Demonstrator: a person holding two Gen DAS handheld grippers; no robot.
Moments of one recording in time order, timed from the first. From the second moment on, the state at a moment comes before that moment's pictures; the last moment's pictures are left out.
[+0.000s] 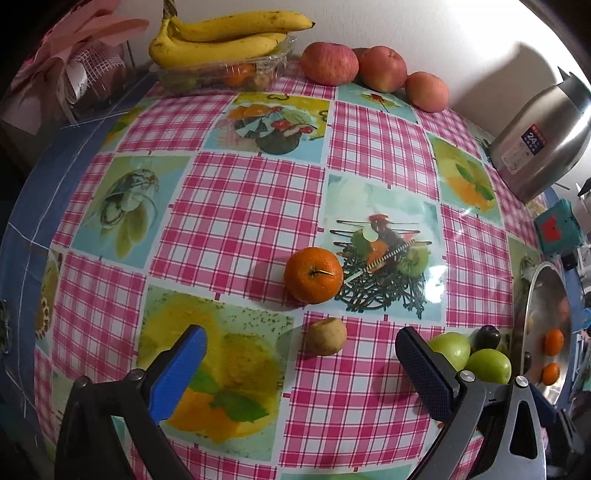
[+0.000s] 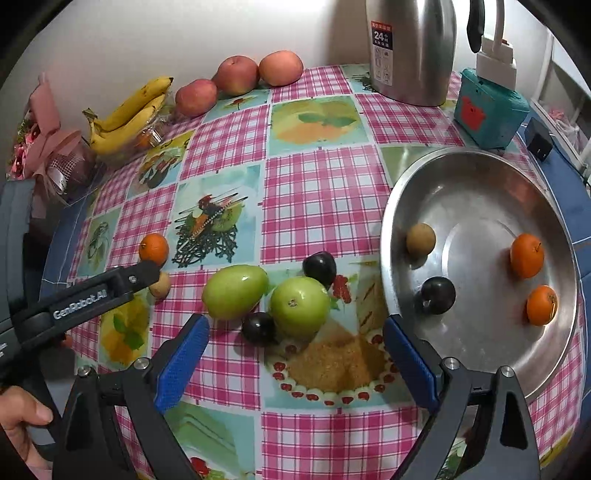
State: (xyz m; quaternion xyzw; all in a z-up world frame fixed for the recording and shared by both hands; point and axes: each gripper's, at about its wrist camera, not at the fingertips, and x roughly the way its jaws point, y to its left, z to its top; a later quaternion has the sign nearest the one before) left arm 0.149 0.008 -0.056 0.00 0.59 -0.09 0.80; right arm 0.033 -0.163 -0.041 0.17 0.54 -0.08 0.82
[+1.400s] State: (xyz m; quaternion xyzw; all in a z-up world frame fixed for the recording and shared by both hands) left arm 0.154 0.000 -0.081 -0.03 0.62 -0.11 0.78; right arm 0.053 -0.135 -0.080 0.16 0.59 -0.05 0.79
